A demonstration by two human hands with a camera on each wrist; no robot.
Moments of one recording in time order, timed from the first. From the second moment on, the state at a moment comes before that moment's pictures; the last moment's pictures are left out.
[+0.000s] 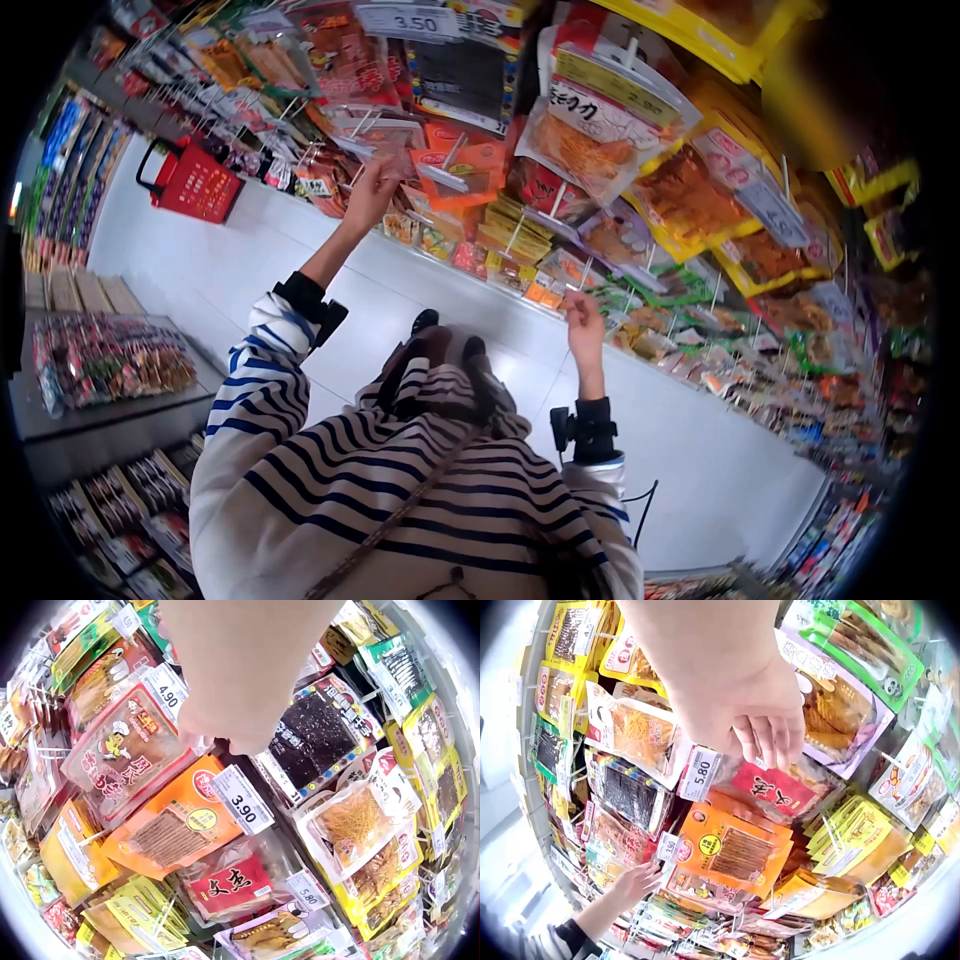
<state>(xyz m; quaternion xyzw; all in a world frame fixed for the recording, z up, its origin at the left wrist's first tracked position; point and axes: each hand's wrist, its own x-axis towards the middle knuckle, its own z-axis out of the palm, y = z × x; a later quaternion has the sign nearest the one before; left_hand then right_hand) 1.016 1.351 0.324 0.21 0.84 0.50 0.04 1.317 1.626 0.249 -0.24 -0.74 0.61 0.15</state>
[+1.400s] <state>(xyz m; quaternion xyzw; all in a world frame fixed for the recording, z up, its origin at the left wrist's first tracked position) 1.208 0.878 0.267 -0.20 0.72 0.65 -0.13 1.126 1.202 0.297 0.00 -0.68 0.70 -0.20</state>
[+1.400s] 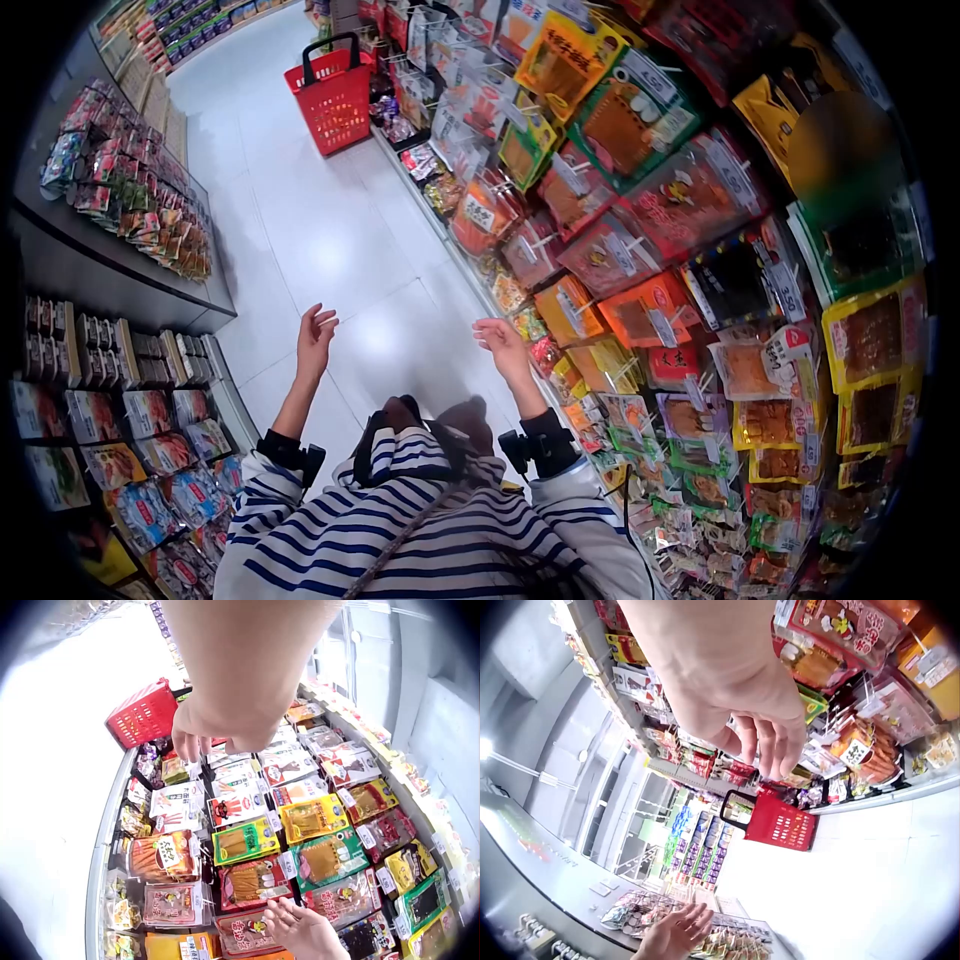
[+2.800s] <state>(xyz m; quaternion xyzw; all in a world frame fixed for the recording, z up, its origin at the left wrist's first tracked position) 0.809 0.268 0.292 -0.33 0.66 0.63 -0.24 0.593 0.540 0.300 0.11 -0.64 0.66 -0.39</state>
